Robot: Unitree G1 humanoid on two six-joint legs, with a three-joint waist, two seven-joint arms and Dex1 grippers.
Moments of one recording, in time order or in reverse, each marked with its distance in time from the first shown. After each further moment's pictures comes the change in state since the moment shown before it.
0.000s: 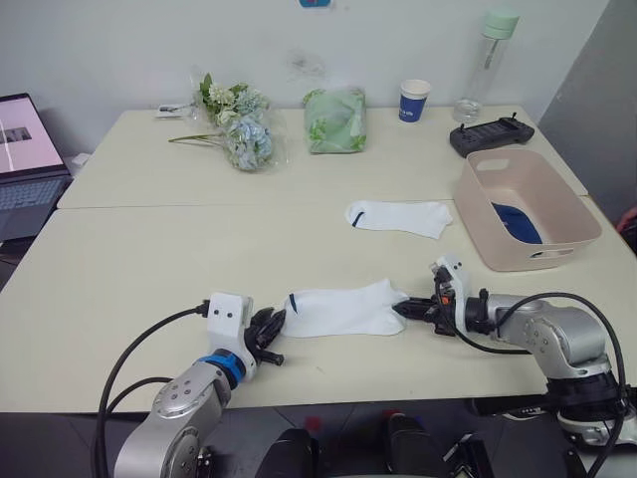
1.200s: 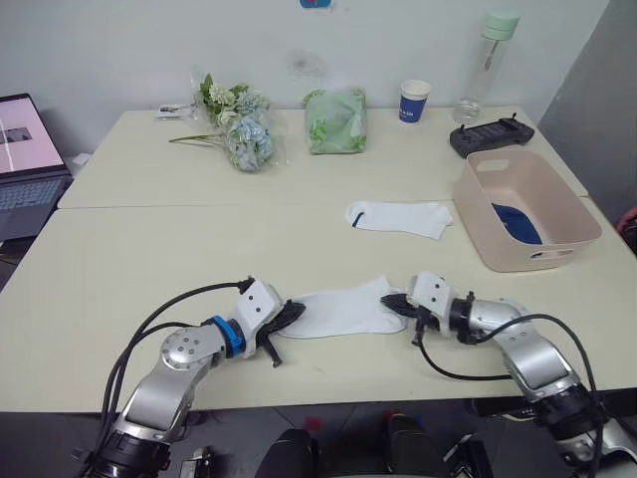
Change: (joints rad) left arm -0.254 0.314 -0.199 0.460 0.186 -0.539 -0.455; right arm 0.073 -0.029 0.222 0.160 -0.473 -0.927 0.106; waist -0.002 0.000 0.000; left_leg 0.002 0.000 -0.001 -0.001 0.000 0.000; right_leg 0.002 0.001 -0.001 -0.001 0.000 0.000
